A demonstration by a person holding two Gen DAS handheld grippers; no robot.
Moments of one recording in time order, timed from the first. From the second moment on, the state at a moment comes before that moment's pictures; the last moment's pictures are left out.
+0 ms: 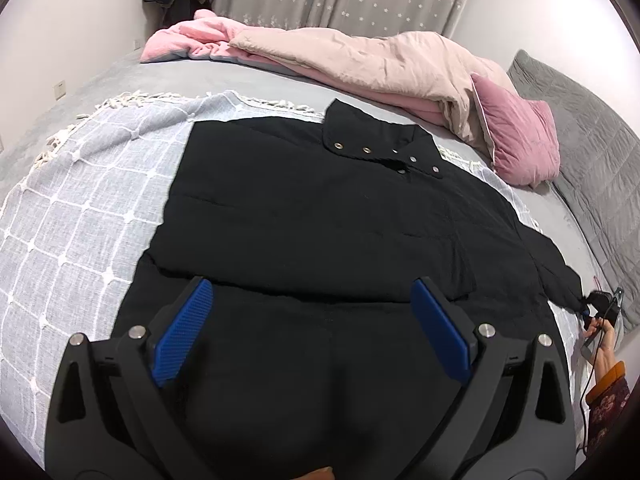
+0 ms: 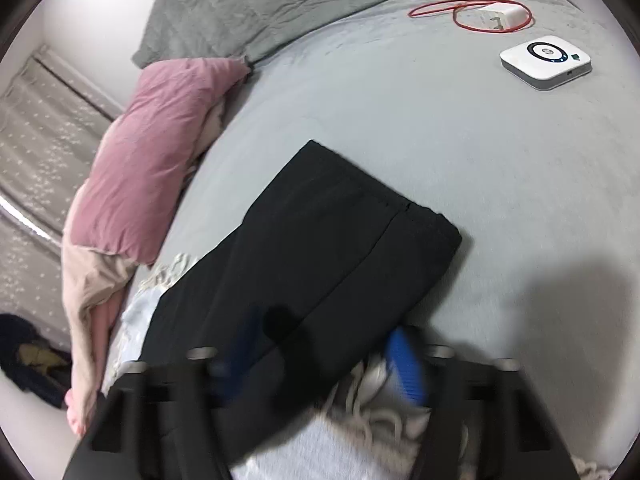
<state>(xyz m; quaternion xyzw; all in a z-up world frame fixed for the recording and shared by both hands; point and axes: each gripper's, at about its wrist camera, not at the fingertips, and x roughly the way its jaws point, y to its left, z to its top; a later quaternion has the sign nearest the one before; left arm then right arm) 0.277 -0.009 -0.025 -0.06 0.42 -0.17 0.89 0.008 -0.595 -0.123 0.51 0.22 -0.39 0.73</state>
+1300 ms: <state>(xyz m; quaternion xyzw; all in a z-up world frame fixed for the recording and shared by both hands) 0.294 0.004 -0.035 -0.11 0.48 -0.22 0.84 0.262 -0.156 -0.030 0.25 0.42 0.12 0.86</state>
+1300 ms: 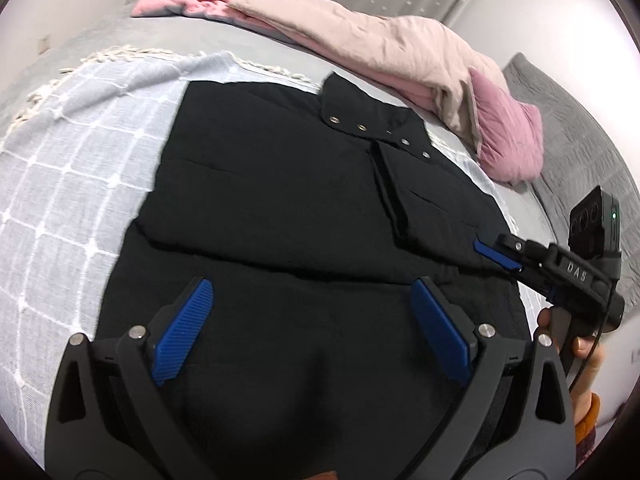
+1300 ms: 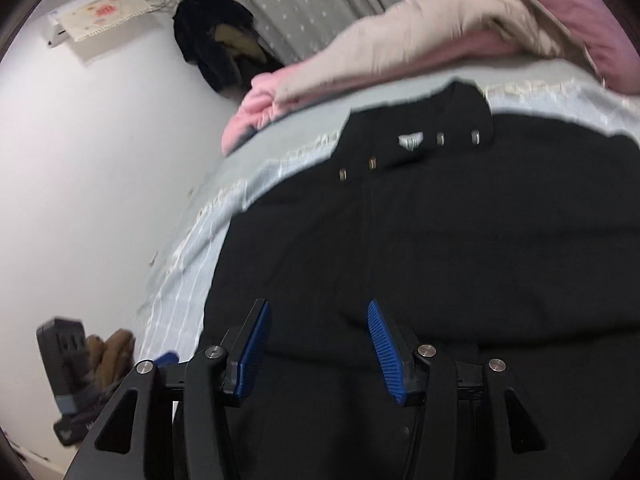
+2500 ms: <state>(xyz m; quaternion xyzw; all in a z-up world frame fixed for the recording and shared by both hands) 0.266 -0.104 -0.026 -0.06 0.49 -0.22 0.84 0.076 -0.310 -0.026 0.30 0.35 -0.13 0.87</state>
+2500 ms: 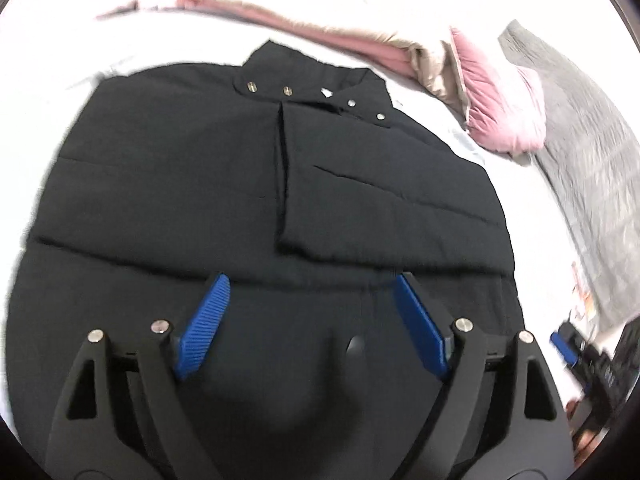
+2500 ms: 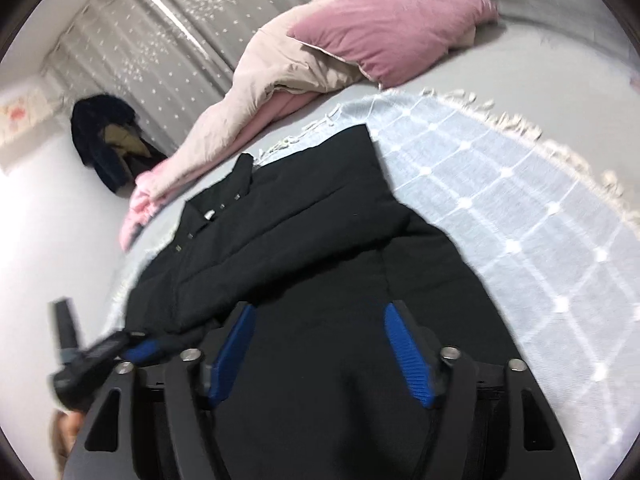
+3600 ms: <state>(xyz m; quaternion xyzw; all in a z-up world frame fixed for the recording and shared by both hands) 0.126 0.146 -0.054 -0.03 0.60 -0.18 0.78 -0.094 -0.287 -0.040 0.25 0.45 -0.17 0.84</state>
